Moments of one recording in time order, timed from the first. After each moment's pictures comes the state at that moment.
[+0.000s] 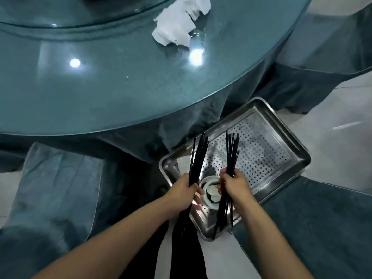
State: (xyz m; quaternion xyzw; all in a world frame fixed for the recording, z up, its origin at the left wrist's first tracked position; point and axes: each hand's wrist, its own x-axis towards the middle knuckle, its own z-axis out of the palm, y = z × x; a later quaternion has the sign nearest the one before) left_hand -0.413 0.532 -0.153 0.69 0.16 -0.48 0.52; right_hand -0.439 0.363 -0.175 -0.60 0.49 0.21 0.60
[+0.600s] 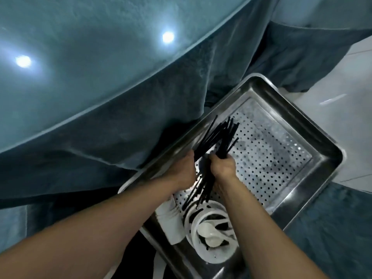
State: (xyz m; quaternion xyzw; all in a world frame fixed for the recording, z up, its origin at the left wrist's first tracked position) left_hand -0.289 0.429 -0.375 0.87 -0.13 -0.43 0.19; right_hand -0.329 0.322 -0.386 -0.51 0.61 0.07 0.60
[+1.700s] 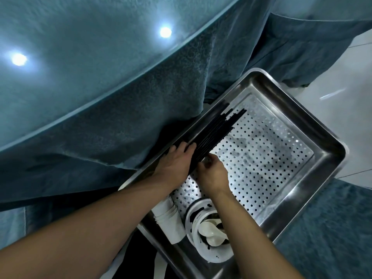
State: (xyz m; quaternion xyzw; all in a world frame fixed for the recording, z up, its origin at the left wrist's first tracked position) left_hand -0.281 0.447 -0.395 0.89 -0.28 -0.34 0.09; right_hand -0.353 0.344 -0.382 -0.73 0.45 0.17 0.49
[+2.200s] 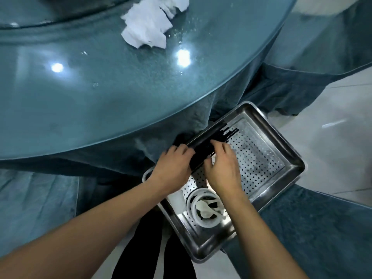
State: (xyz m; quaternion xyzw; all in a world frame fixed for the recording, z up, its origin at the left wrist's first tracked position) left_hand -0.312 0.490 -0.199 0.92 -0.29 -0.23 0.10; right_hand -0.365 0.341 -0.200 -0.93 0.22 0.08 0.28
